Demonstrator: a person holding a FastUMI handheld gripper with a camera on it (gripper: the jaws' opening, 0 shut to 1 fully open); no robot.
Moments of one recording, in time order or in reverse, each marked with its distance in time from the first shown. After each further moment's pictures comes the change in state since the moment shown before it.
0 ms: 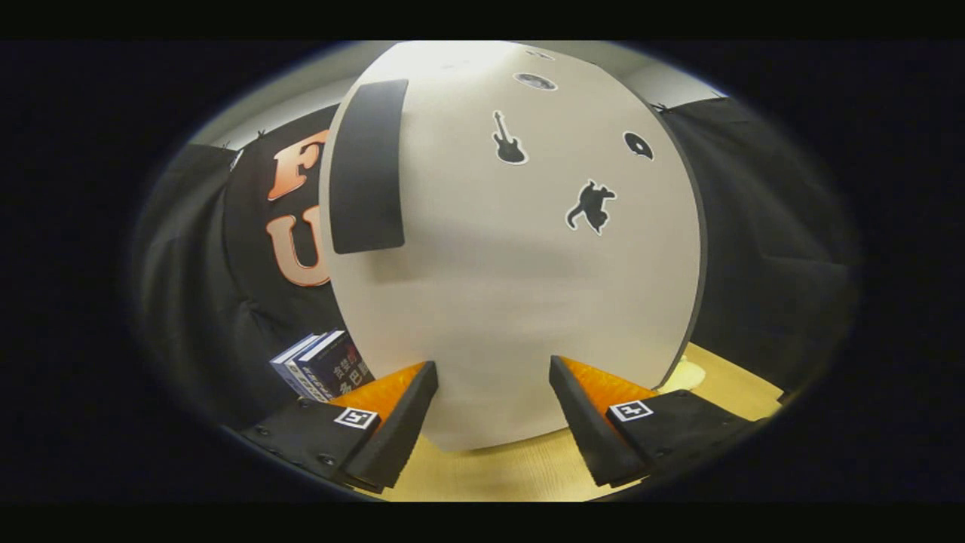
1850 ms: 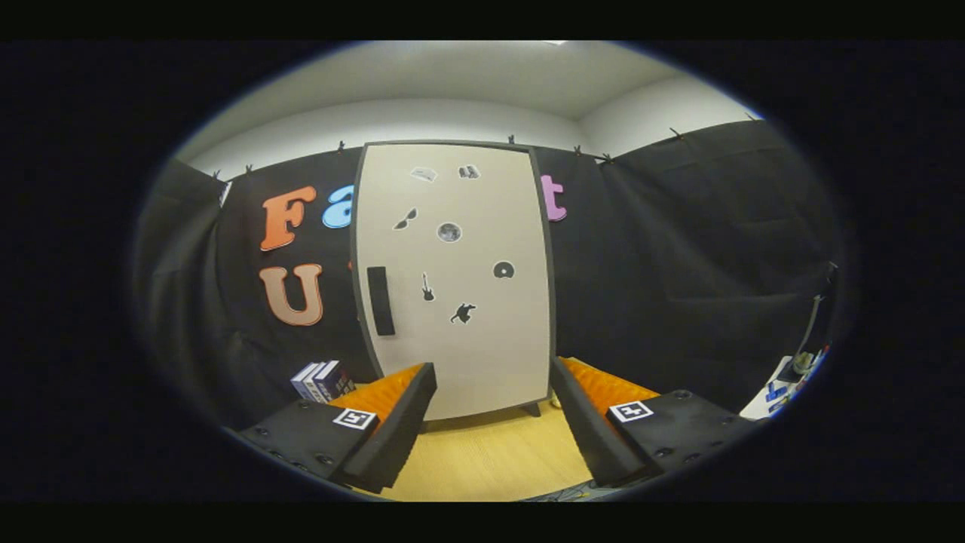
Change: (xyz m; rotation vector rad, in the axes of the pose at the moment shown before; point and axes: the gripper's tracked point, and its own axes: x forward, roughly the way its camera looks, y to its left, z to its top) arm -0.469 -0.234 0.073 -0.015 -0.197 -0.182
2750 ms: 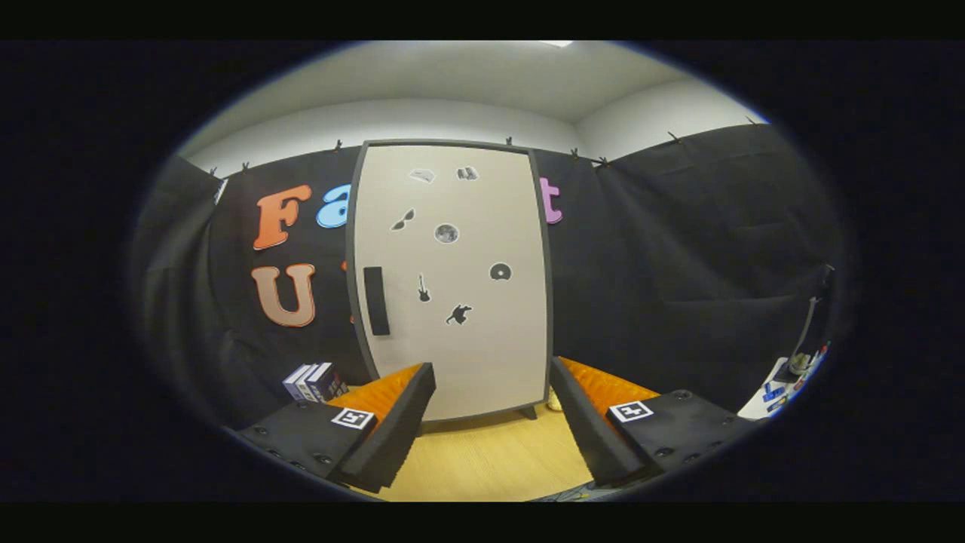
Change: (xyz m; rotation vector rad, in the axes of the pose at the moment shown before) arm -0.025 0.009 0.002 -0.013 -0.011 -0.034
